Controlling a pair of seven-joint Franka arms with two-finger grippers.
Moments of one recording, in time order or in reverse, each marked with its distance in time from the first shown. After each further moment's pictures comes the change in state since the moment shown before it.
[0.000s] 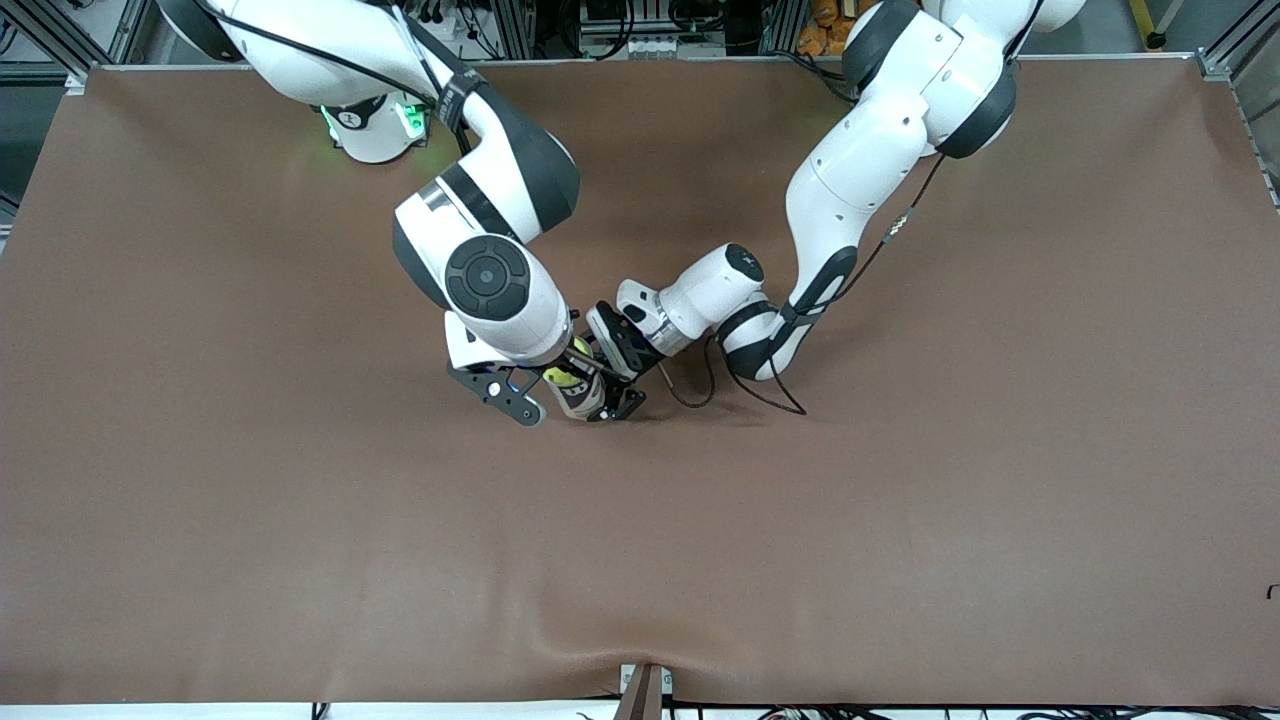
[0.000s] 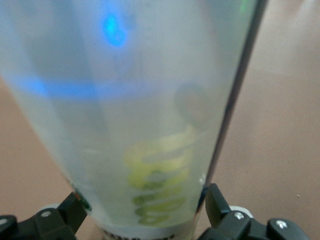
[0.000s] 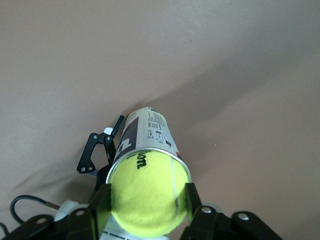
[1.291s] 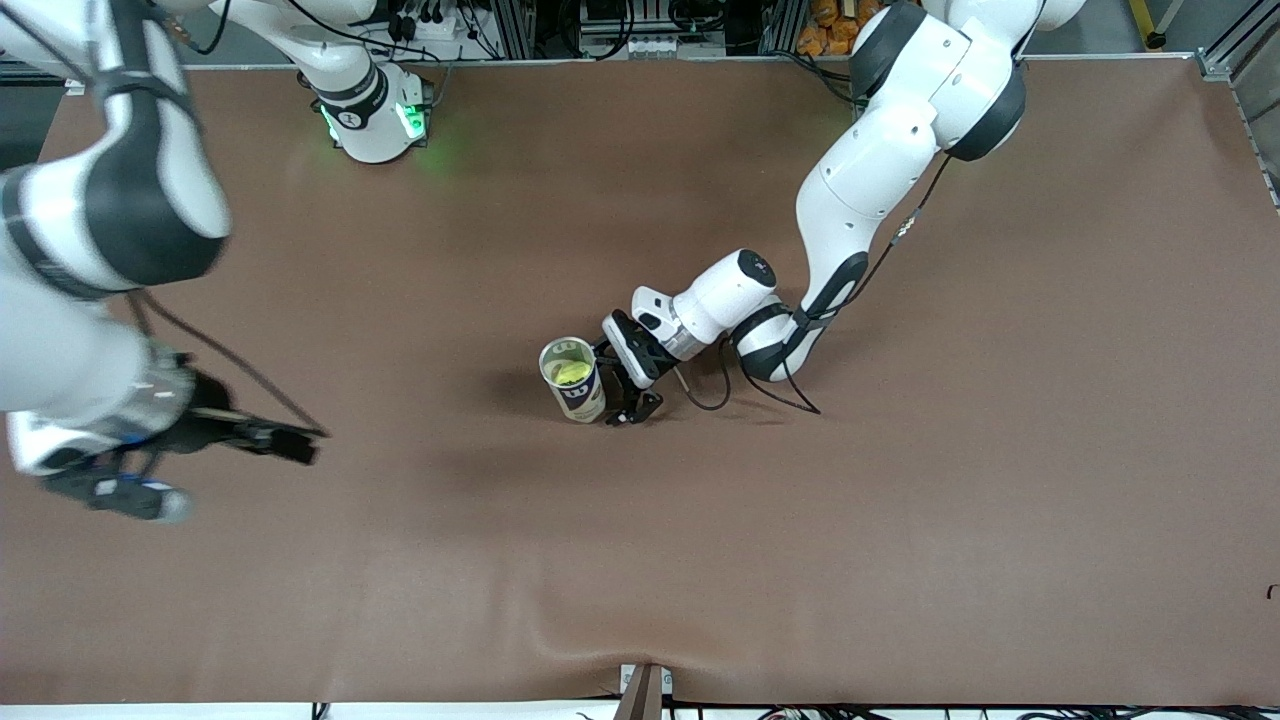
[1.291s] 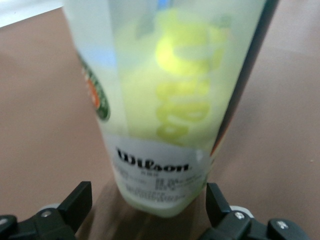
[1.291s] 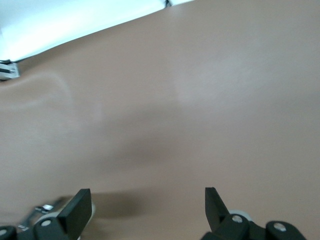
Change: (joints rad) left arm 0.045 -0.003 0.000 -0.069 0.001 0.006 -0.002; right arm -0.491 -0.124 -0.005 0.152 -0.006 -0.092 -0.878
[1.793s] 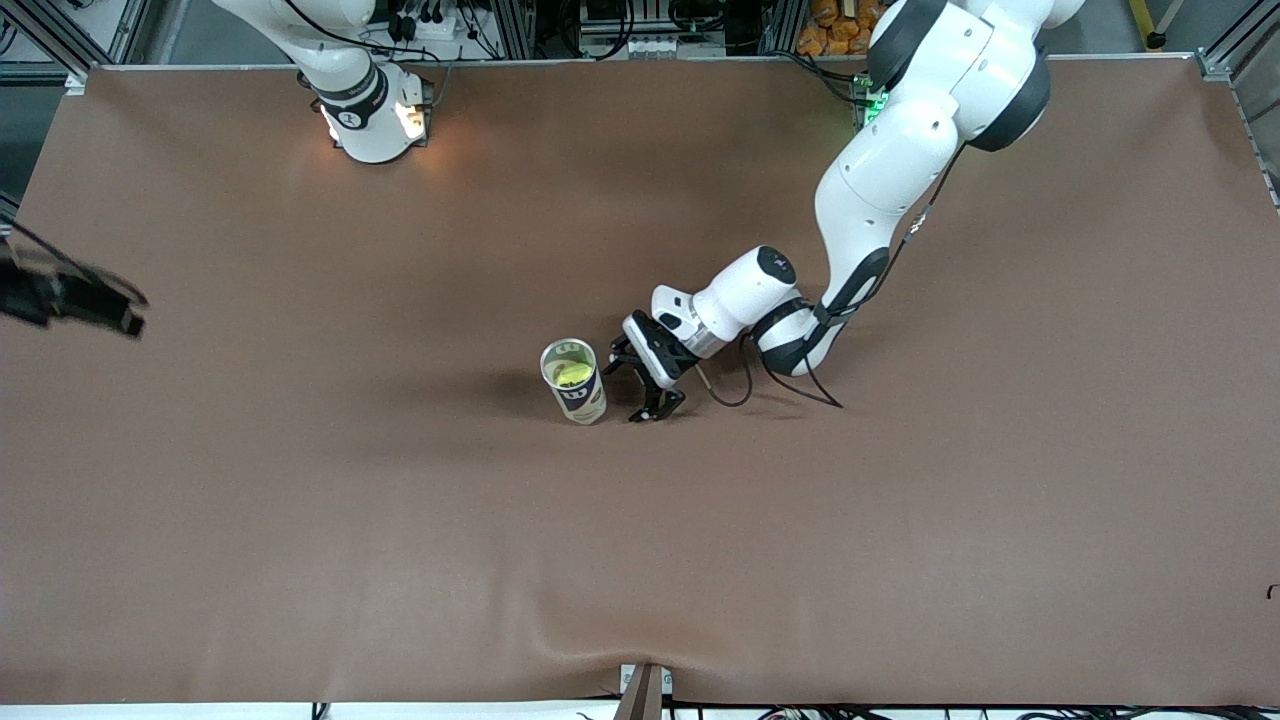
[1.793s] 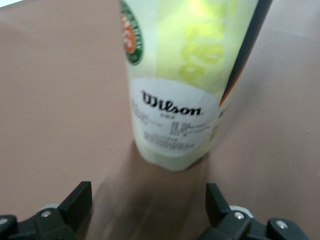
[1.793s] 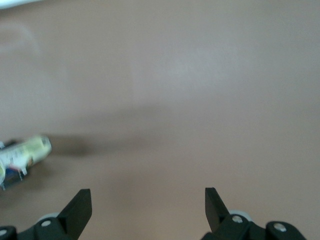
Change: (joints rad) left arm 0.062 -0.092 -0.007 -0.157 0.000 0.001 -0.001; right arm -0.106 -0.264 0.000 -0.007 0.000 -0.377 -0.177
